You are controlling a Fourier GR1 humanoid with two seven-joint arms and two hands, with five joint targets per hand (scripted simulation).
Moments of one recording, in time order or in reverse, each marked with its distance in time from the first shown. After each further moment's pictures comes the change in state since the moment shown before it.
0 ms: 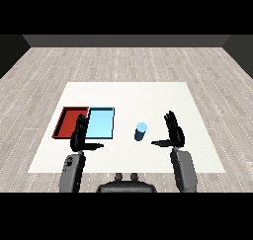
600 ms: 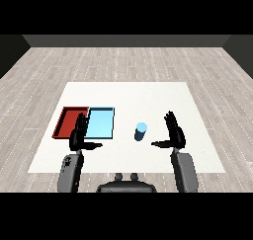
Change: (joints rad) left arm -0.001 0.014 0.006 -0.038 -0.025 0.004 0.113; right arm 0.033 0.002 0.031 -0.092 0.025 -0.046 0.088
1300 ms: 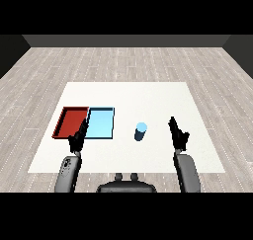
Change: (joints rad) left arm 0.030 0.062 -0.040 0.053 -0.099 0.069 0.303; right arm 0.032 -0.047 0.009 0.048 0.143 -0.159 0.207
